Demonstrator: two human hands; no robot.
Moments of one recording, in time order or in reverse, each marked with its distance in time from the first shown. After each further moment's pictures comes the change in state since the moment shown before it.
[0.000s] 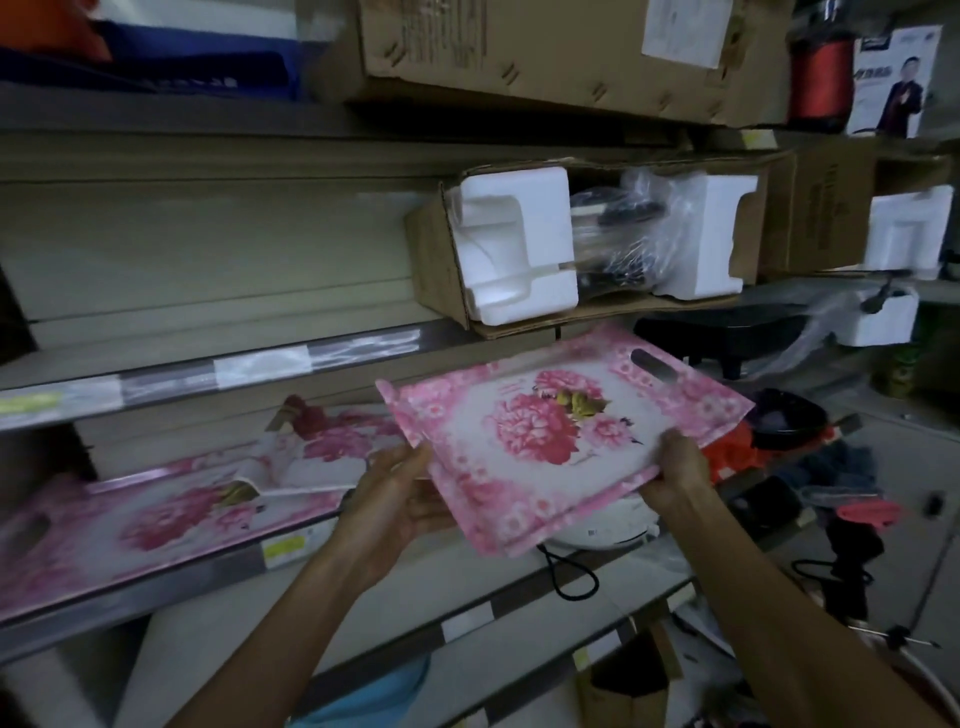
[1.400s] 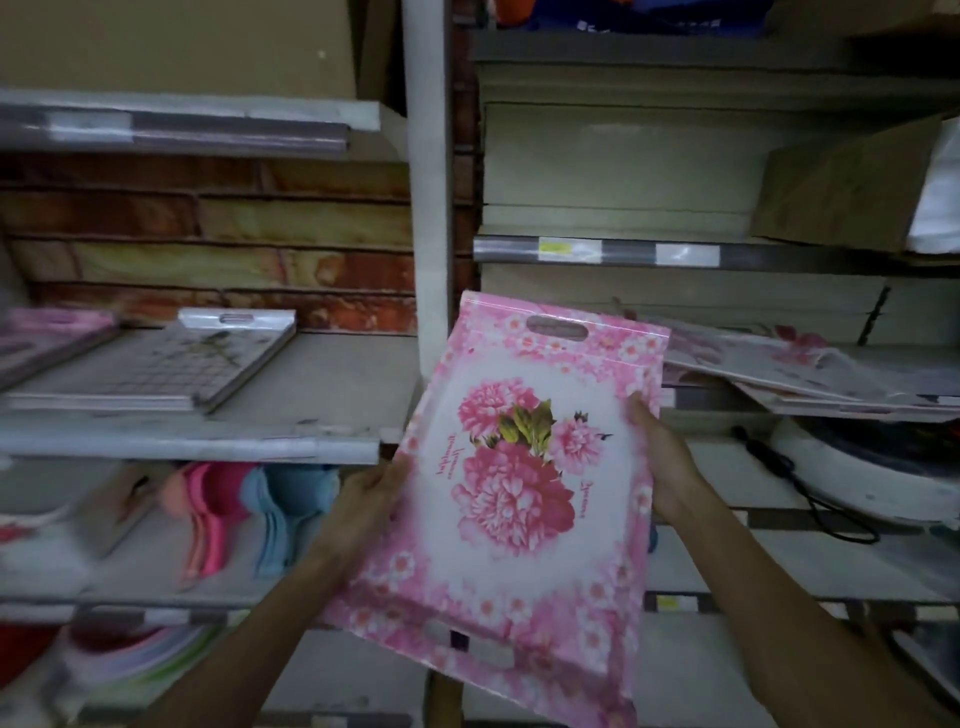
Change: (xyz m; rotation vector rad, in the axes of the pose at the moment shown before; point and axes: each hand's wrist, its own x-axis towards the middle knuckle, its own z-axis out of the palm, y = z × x) left_hand -0.352 -0.035 -0.343 0.435 0.616 -0.046; right_hand -0.313 0.265 0.133 -0.512 -0.666 0.223
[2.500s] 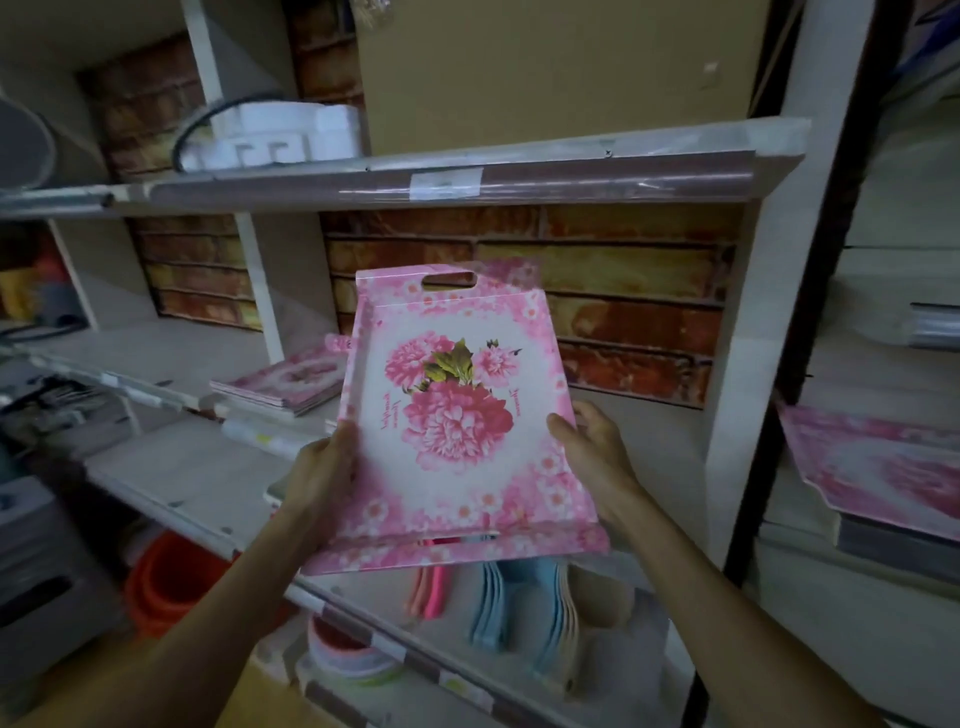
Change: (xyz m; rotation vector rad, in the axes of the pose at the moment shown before) left_hand 0.080 -0.036 -0.349 -0.036 0.803 -0.081; right_hand 0.078 0.095 0.432 -0.372 -0.461 -0.267
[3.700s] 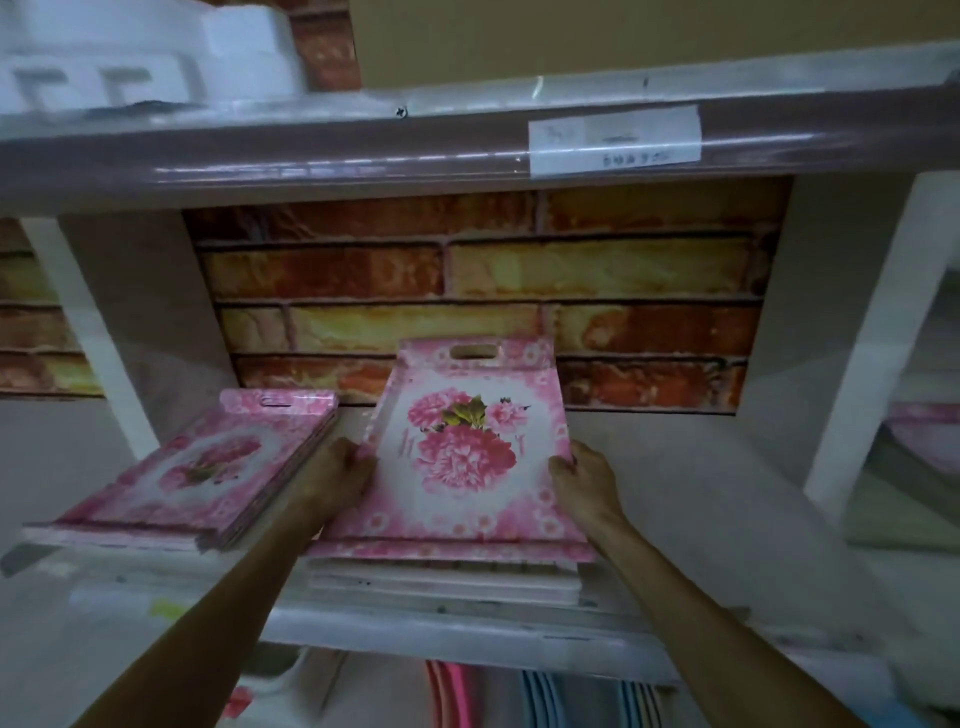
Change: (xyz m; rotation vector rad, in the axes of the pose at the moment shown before) left_hand 0.360 -0.060 0.061 0.580 -0.422 0.382; right_hand 0.186 0.065 0.157 -0.388 0.368 0.124
